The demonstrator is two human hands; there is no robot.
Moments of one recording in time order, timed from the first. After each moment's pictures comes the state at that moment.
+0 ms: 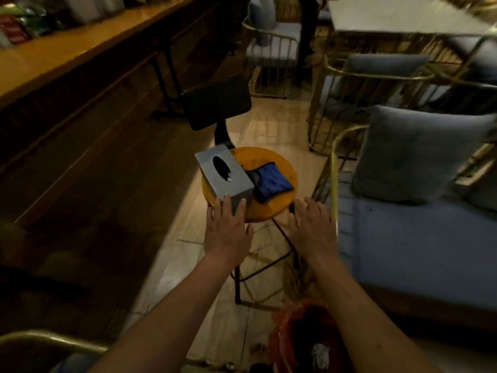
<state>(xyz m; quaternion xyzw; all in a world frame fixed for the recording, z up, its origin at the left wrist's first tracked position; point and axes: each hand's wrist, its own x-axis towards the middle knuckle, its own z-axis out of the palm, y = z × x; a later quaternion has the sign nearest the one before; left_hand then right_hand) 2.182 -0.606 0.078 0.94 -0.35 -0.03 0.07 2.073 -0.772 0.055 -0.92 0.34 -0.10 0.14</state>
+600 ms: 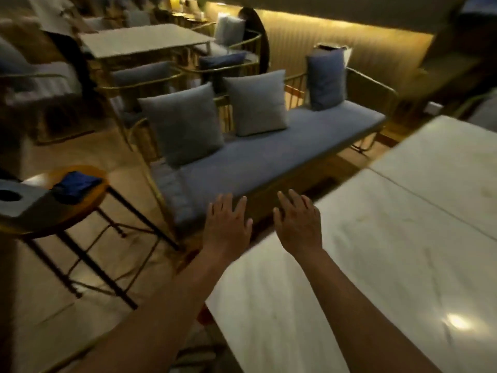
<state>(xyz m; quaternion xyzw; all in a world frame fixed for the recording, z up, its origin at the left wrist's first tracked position) 1.738 -0.605 0.110 0.70 -0.70 0.00 0.10 1.568 -0.633 0.101 -0.74 0.64 -0.21 0.02</state>
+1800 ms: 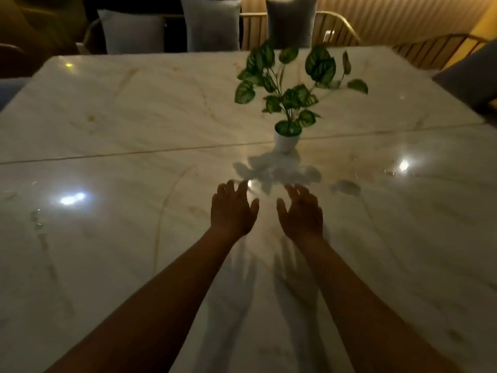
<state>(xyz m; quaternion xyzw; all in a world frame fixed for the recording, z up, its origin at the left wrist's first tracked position) 0.938 -0.260 0.059 0.28 -0.95 -0.16 0.03 0.852 -0.126 0.045 -0.20 0.96 -0.20 0.02</state>
